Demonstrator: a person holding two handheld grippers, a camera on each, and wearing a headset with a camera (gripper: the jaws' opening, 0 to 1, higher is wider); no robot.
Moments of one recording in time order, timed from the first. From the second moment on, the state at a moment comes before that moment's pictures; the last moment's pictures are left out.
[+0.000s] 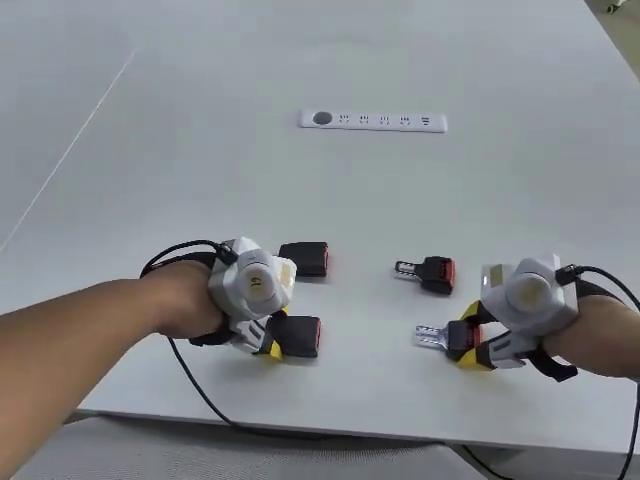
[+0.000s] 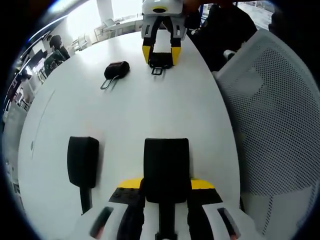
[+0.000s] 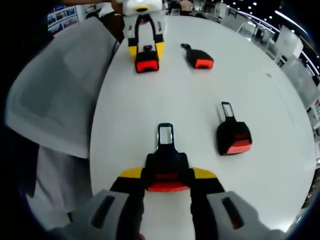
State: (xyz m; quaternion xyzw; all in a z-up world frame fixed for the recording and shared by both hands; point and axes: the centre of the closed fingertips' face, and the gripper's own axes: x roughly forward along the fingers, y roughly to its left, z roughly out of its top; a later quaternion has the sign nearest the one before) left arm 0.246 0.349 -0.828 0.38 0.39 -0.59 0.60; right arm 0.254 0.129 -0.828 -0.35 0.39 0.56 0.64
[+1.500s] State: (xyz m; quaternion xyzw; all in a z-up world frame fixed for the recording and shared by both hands) left arm 0.247 0.349 -0.828 0.38 0.40 -0.58 0.60; right arm 0.245 0.245 -0.827 -0.36 0.33 0.59 0.64
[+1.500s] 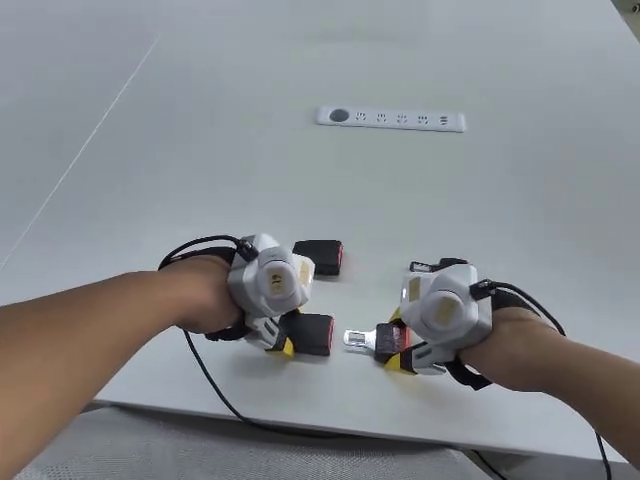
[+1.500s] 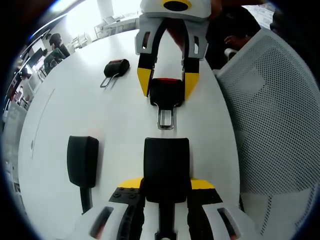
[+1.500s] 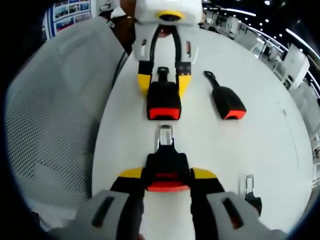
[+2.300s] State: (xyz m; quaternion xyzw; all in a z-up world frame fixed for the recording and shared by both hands) left arm 0.246 0.348 -0.828 0.39 0.41 -0.57 0.59; right arm 0.244 0.265 -0.826 -0.35 0.33 0.59 0.65
